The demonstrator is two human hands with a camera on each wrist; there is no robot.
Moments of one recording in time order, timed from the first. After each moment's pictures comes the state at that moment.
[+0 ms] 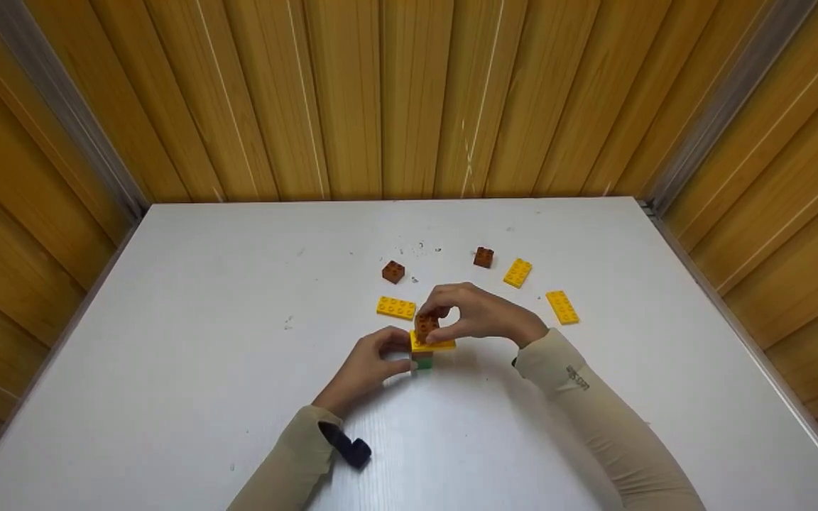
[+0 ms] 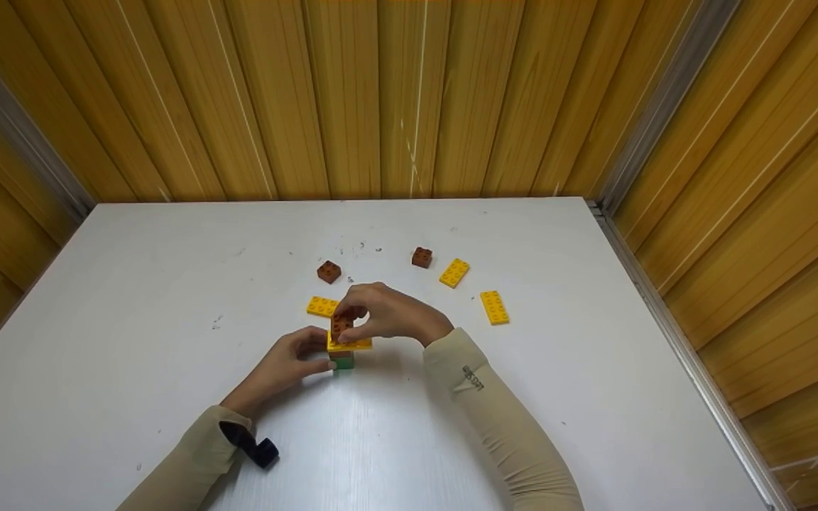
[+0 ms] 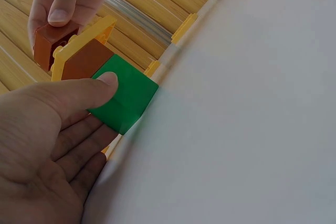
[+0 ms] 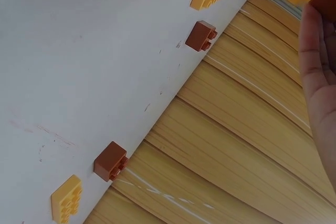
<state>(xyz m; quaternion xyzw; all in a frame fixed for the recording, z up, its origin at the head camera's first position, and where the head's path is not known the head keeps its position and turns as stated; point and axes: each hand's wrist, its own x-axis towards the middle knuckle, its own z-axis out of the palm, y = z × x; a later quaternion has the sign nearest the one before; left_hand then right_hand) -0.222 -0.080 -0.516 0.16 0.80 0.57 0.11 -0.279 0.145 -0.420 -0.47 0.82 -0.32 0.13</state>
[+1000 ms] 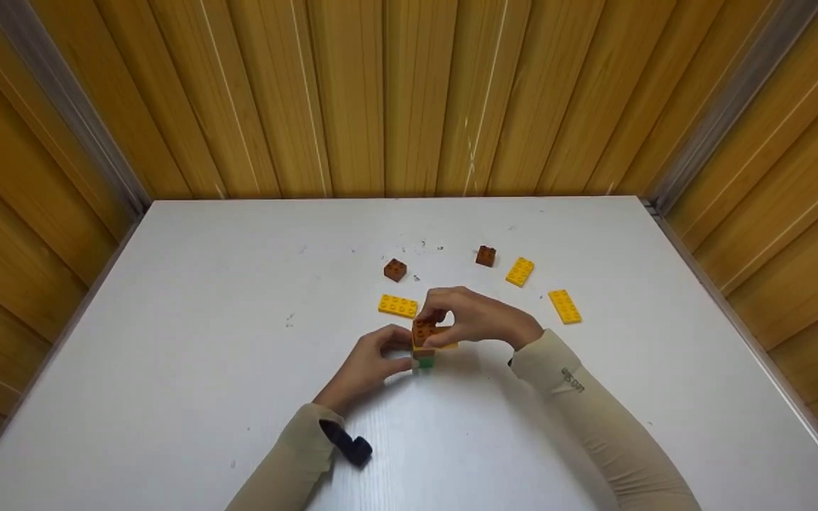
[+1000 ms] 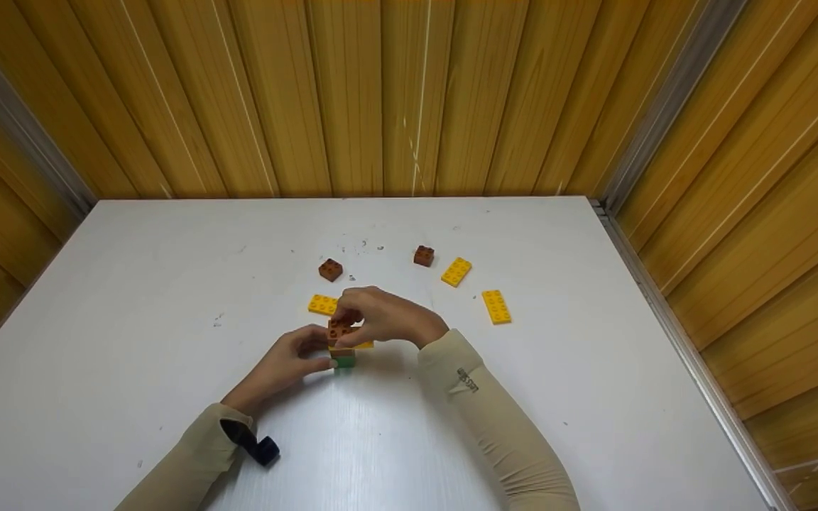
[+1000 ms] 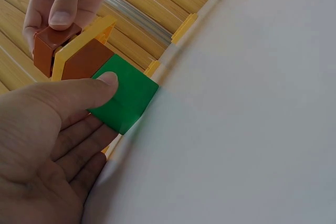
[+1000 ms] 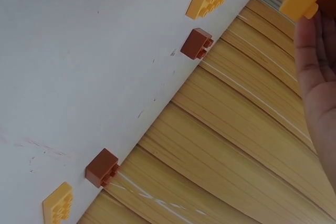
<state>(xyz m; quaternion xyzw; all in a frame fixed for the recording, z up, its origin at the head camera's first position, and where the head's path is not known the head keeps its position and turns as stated) -0.222 -0.081 -0.517 0.19 0.80 0.57 0.08 -0.274 0.136 -0.422 -0.46 0.82 -0.31 0.15</state>
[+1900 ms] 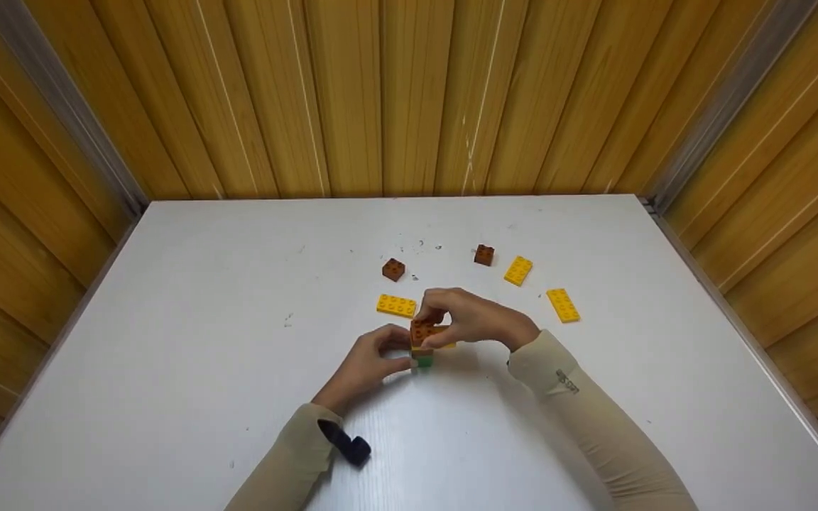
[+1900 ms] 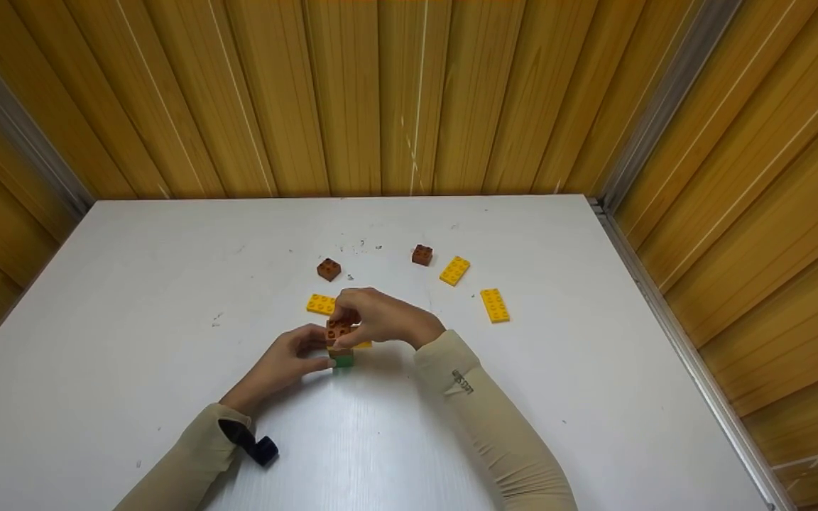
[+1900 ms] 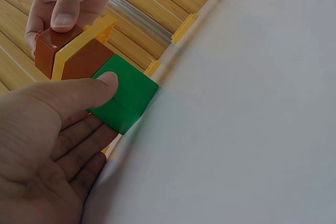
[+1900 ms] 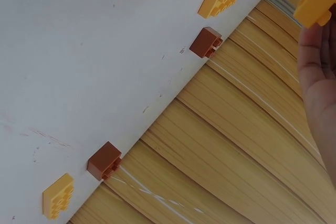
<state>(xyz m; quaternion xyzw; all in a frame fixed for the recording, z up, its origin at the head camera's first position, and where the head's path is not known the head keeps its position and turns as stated) -0.223 -0.081 -0.517 0.17 0.80 0.57 0.09 -0.273 0.133 -0.424 -0.43 0.83 -0.32 0.18</state>
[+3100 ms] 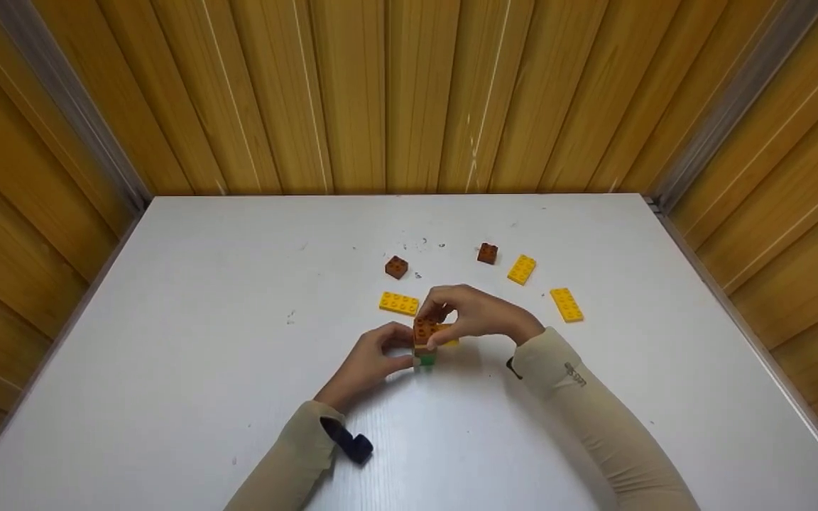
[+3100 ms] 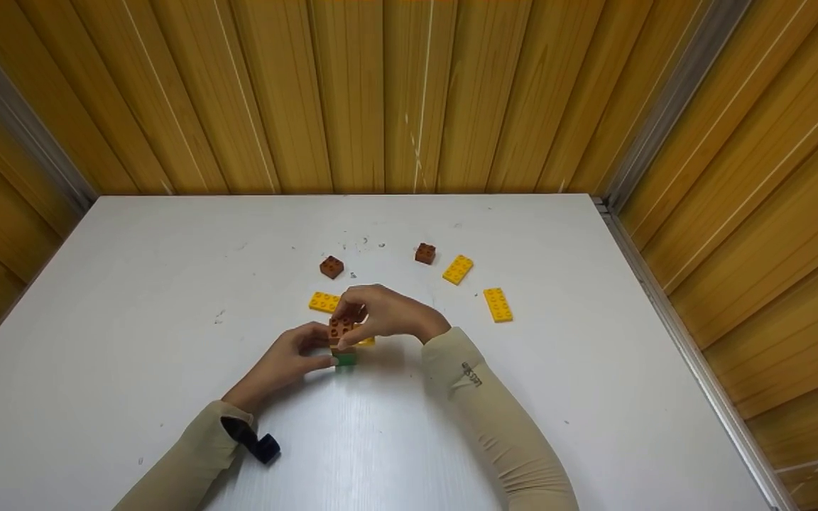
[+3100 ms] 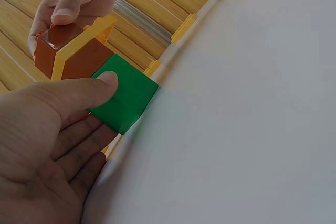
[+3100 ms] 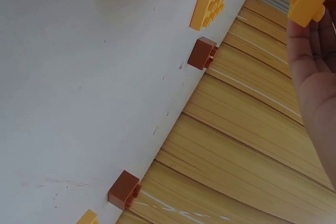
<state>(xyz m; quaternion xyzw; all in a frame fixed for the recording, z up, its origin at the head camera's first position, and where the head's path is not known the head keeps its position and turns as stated) -0.222 -0.081 -0.515 0.17 0.80 0.57 0.10 -0.282 0.139 -0.430 -0.44 0.81 -0.35 0.19</state>
